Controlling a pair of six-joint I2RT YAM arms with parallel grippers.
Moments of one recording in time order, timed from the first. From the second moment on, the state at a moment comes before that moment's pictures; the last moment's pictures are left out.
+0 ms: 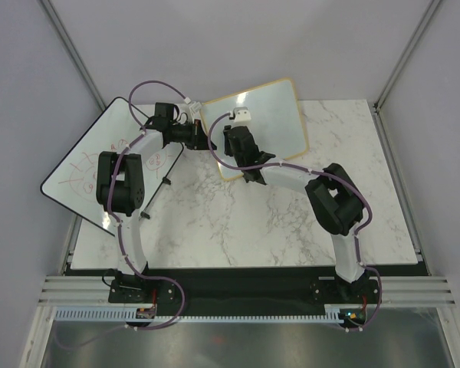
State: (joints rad) left arm -0.14 2.11 1.59 -0.27 0.98 0.02; right arm 0.71 2.05 1.44 0.26 0.44 0.27
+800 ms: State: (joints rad) left arm -0.14 2.11 1.59 -0.28 0.97 0.02; right arm 0.74 2.02 1.29 0.35 0.57 0.37
